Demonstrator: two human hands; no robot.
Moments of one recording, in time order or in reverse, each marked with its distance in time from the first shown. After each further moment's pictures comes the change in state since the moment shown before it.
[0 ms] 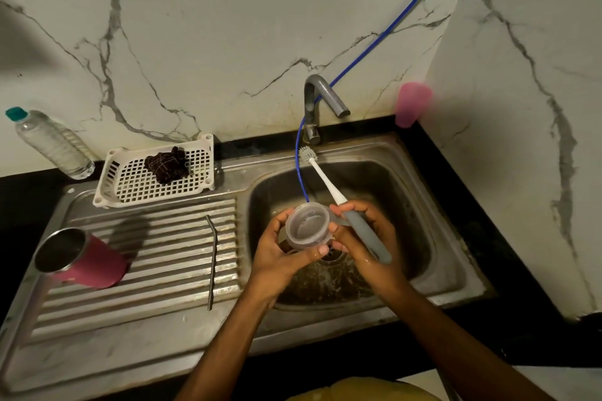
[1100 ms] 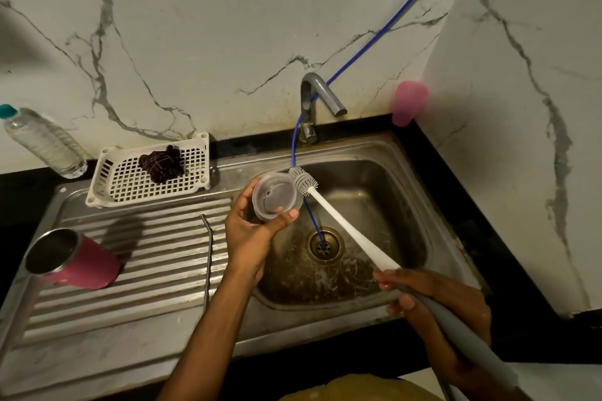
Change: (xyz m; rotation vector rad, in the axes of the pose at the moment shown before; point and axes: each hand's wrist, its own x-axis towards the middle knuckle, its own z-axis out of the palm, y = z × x) left_hand 0.024 0.027 -0.013 -0.064 0.230 0.106; right_hand -0.075 -0.068 -0.057 -0.331 -0.053 -0.354
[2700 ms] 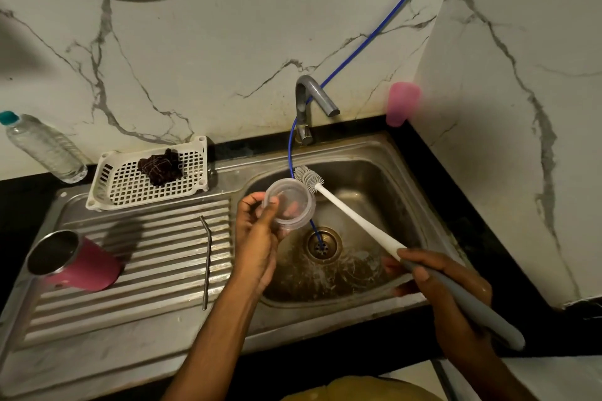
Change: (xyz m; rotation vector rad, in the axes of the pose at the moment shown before) left_hand -0.014 0.003 0.016 -0.396 -0.025 -0.203; right_hand -0.006 -0.002 -0.004 0.198 0.200 0.398
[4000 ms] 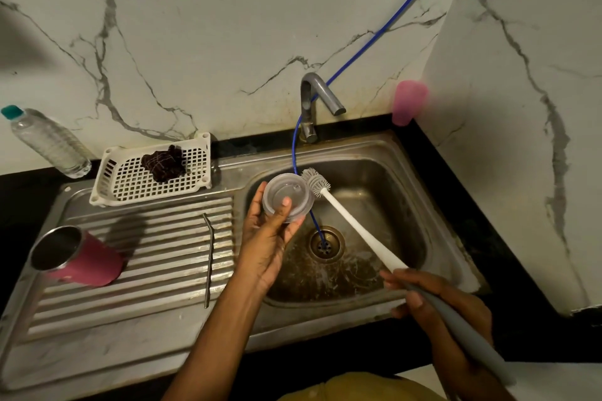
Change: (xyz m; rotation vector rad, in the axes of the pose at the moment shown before) left_hand 0.006 -0.004 0.000 -0.160 -0.052 -0.140; right_hand -0.015 0.007 0.001 -0.100 -0.091 -0.156
